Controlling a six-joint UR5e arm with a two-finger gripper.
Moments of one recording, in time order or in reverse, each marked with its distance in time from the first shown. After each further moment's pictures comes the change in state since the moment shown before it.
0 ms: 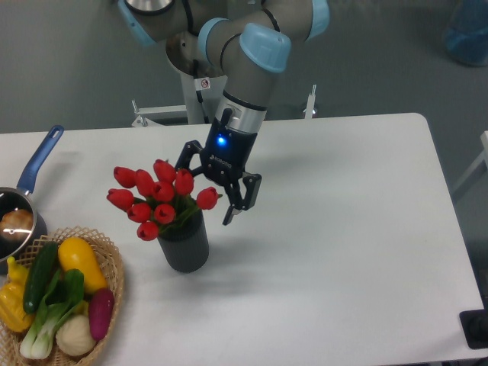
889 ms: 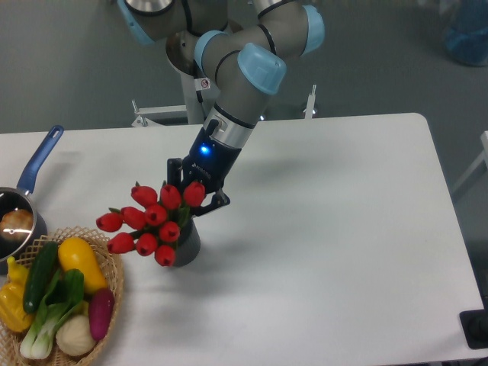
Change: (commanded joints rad) arm 0.009 0.004 -0.028 -0.008 -0.075 0.120
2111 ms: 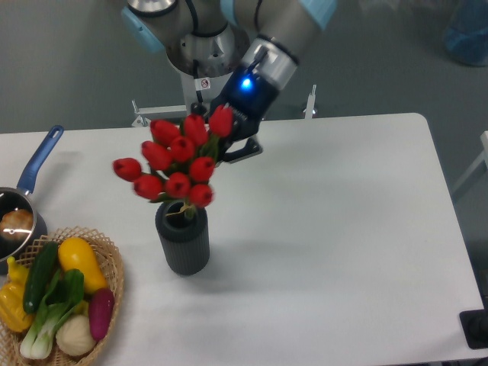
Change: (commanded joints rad) arm 0.250 0.161 0.132 -0.264 -0.391 -0.090
